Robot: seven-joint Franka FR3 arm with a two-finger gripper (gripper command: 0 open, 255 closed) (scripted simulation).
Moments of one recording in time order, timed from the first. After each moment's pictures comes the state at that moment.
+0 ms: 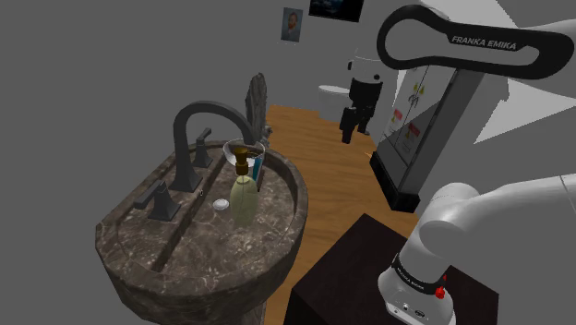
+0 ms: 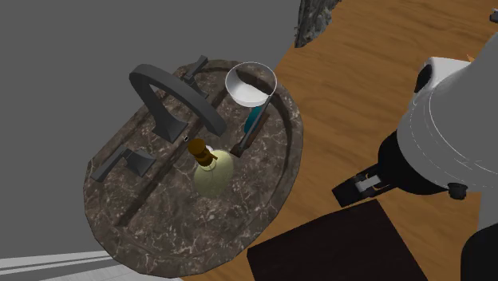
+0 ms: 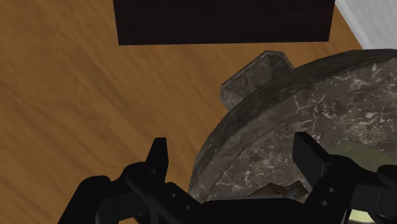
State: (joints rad) arm 0.00 -0.80 0.07 -2.37 -0.03 1.55 0.03
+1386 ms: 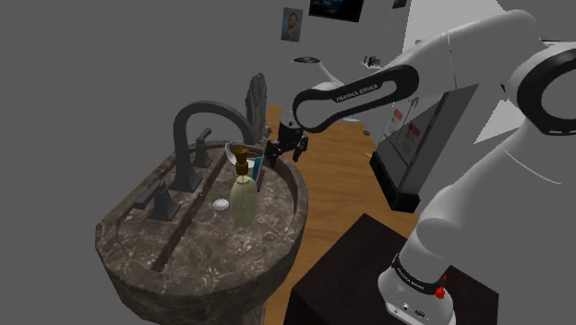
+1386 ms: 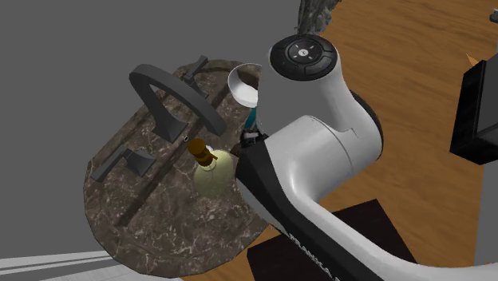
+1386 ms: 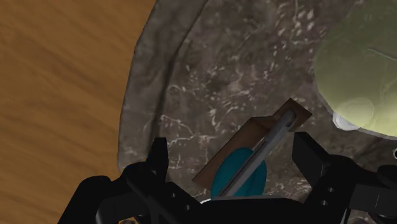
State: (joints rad) arm -0.06 -0.27 0.27 -2.38 -0.01 2.24 0.44
